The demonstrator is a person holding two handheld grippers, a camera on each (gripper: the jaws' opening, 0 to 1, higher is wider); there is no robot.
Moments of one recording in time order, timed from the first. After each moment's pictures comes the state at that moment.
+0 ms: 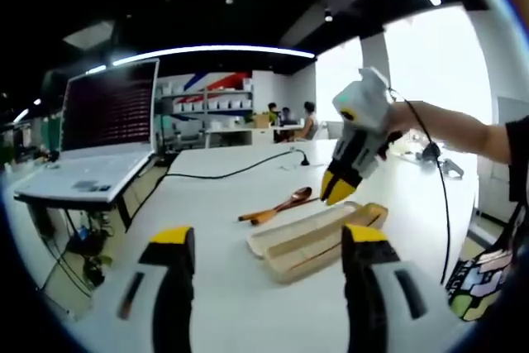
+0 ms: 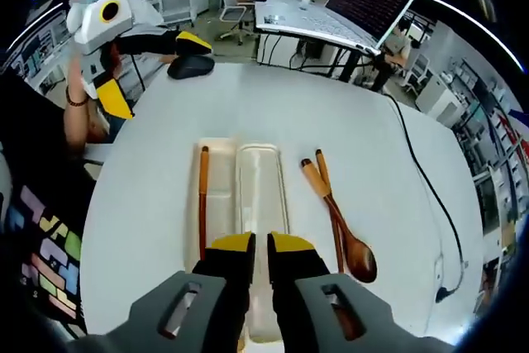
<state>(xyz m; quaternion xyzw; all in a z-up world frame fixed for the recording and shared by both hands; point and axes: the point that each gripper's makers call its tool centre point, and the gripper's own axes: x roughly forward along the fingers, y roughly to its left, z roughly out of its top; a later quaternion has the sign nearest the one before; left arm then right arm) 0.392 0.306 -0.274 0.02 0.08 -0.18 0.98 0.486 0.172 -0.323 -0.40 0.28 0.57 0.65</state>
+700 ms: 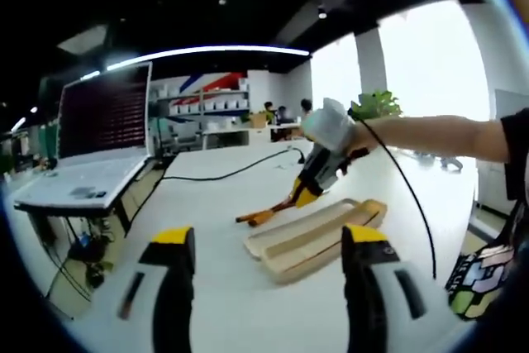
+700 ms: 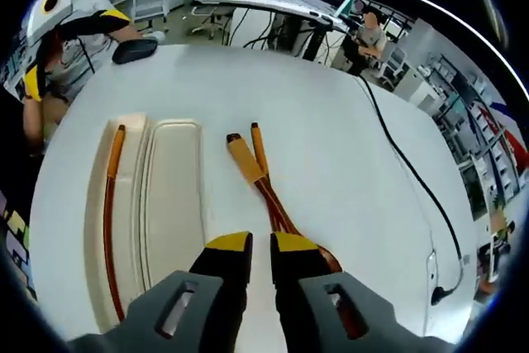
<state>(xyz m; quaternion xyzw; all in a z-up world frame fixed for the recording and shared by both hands) 0.393 0.303 -0.272 0.03 0.08 -0.19 0.98 0.545 0.176 -0.373 -0.37 0.29 0.54 0.70</state>
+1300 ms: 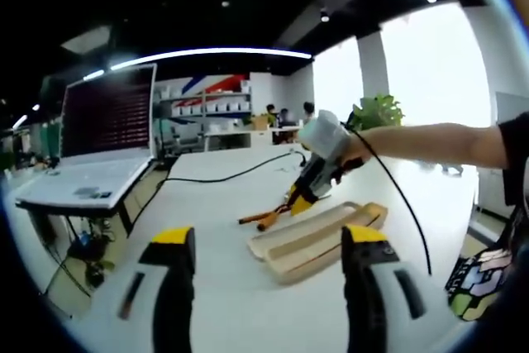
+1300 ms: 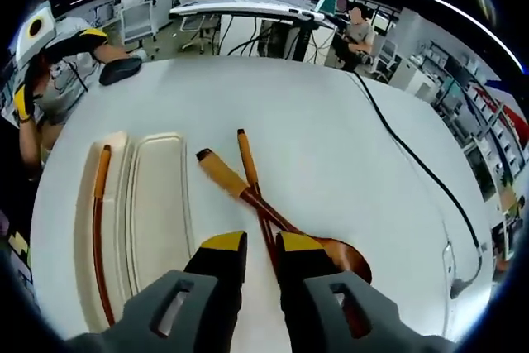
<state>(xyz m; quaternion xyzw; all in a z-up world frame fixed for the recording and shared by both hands) 0.392 0.308 -0.269 0.02 0.08 -0.19 0.98 0.557 0.189 -0.384 -0.33 0.31 0.54 0.71</state>
